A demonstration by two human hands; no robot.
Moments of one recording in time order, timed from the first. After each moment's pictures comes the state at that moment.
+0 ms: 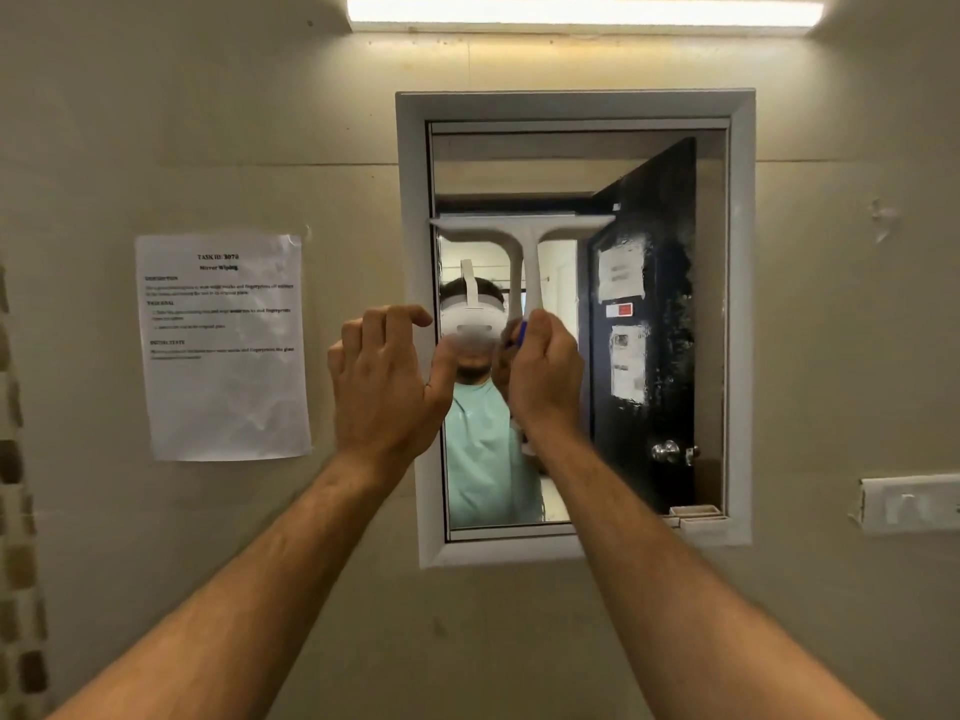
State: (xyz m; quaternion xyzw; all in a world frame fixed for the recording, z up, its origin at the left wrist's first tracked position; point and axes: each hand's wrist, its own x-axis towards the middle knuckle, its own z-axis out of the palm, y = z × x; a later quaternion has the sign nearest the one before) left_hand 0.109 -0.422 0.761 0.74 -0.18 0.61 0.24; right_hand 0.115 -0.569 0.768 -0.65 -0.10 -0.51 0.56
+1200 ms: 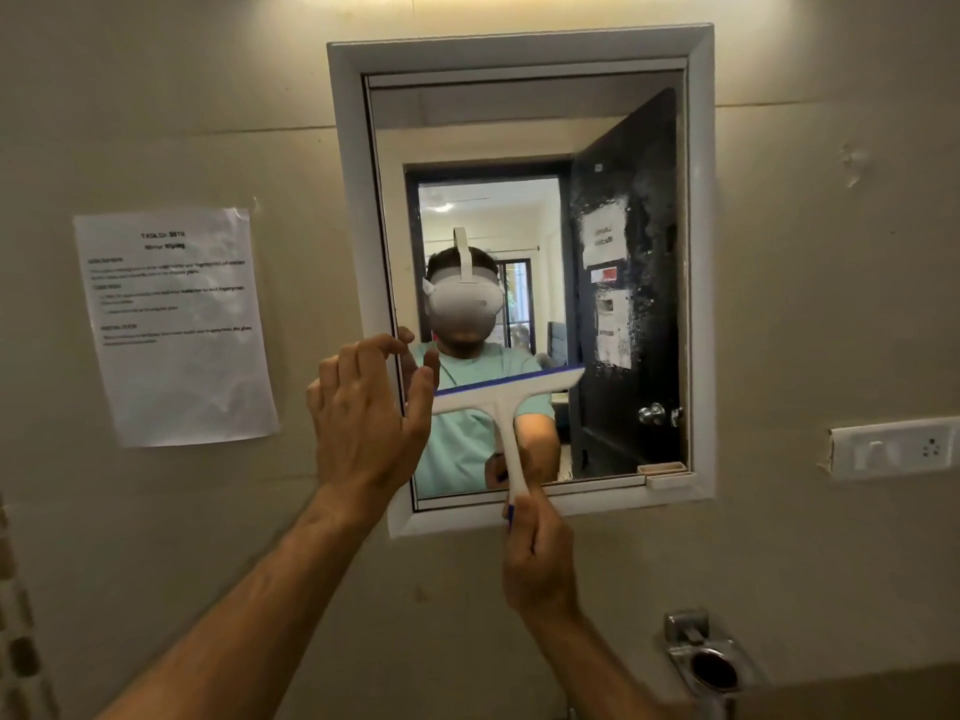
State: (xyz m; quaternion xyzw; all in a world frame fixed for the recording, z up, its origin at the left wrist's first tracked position) left_hand 0.099 -0.446 0.708 0.77 -0.17 0.55 0.27; right_hand 0.096 -0.595 0.558 -0.69 -0.10 -0.45 0.56
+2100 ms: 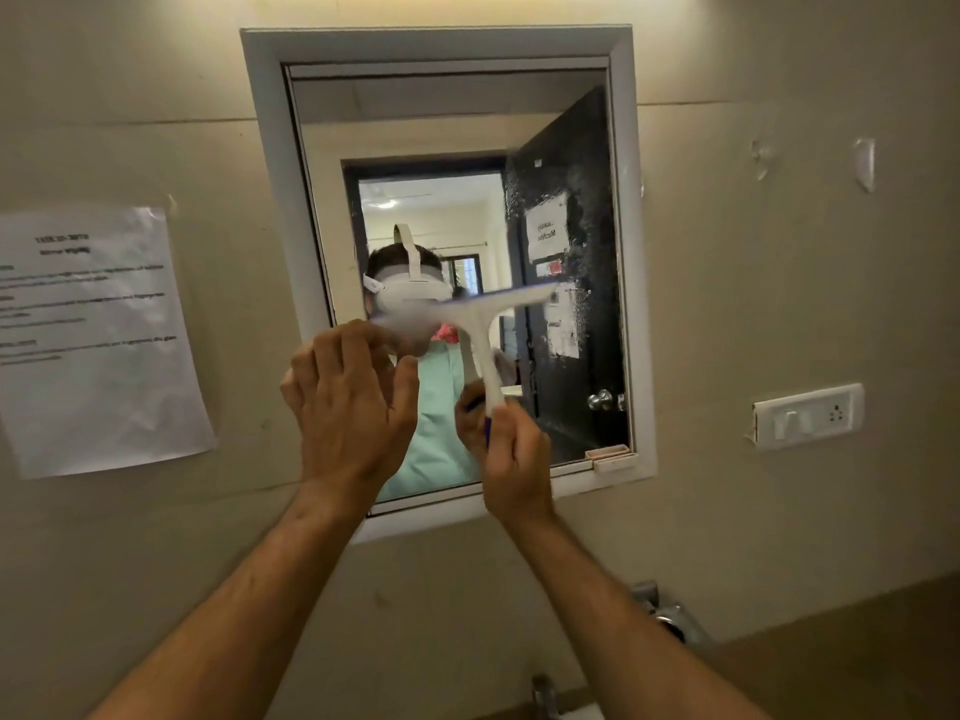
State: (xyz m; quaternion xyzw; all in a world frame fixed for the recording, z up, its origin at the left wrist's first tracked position) left_hand 0.099 -0.479 0.714 0.74 -0.20 0.59 0.27; right_hand 0.102 -0.626 0.637 -0.65 -0.13 -0.51 0.55
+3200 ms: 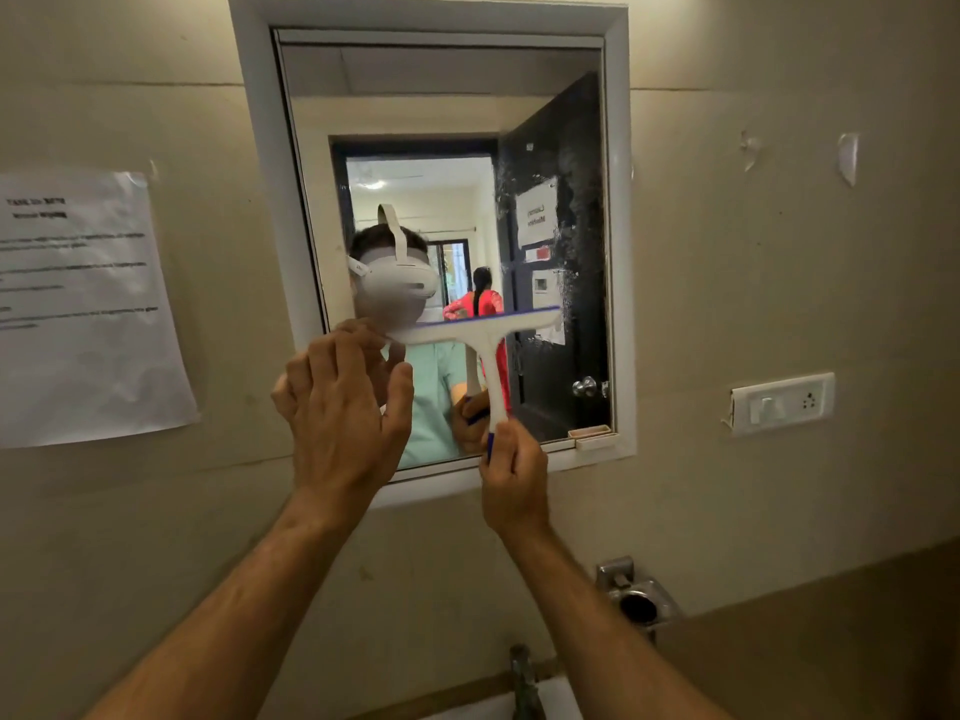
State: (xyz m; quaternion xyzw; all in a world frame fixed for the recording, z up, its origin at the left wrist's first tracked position) left_hand 0.094 -0.479 0.685 0.75 -0.19 0.57 0.27; right_hand 0.092 -0.633 0.596 -0.66 -0.09 -0.48 0.57
